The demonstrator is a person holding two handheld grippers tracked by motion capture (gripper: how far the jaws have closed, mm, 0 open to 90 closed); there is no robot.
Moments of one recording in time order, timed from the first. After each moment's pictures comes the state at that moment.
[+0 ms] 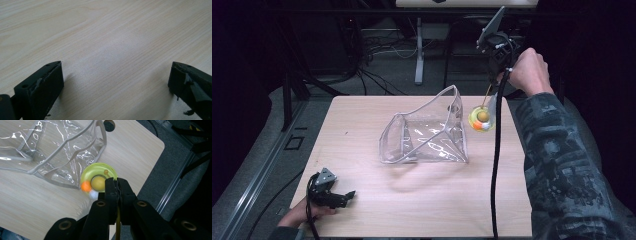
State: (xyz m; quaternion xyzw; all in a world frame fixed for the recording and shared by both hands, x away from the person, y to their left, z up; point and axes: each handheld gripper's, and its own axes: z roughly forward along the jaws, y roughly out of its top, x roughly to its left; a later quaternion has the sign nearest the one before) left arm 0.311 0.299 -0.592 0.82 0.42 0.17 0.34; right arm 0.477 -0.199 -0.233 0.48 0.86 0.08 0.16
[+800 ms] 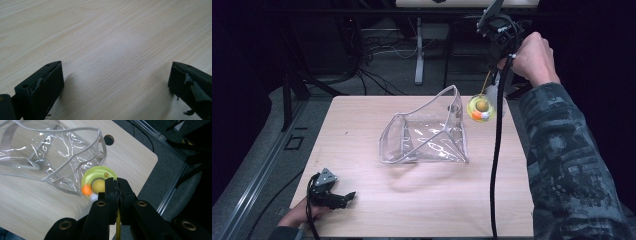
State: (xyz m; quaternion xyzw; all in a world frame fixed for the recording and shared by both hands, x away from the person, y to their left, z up) left arm 0.310 0.298 -0.591 0.83 0.40 0.17 0.34; right arm 0.469 -0.193 -0.195 0.47 0.86 0.11 0.18
